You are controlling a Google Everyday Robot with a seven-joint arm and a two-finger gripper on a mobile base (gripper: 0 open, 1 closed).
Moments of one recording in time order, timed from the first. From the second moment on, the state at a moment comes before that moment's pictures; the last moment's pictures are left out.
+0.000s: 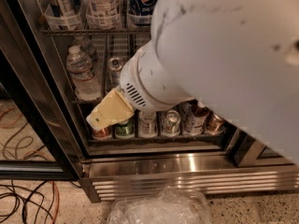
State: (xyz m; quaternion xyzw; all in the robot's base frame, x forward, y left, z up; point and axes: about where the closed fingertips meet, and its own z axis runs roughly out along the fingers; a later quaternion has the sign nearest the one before) arm 0.429 0.033 0.972 -0.39 0.84 0.06 0.38
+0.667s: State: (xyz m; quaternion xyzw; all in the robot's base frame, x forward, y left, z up) arm 0.422 0.107 0.951 -0.33 0.83 0.11 0.43
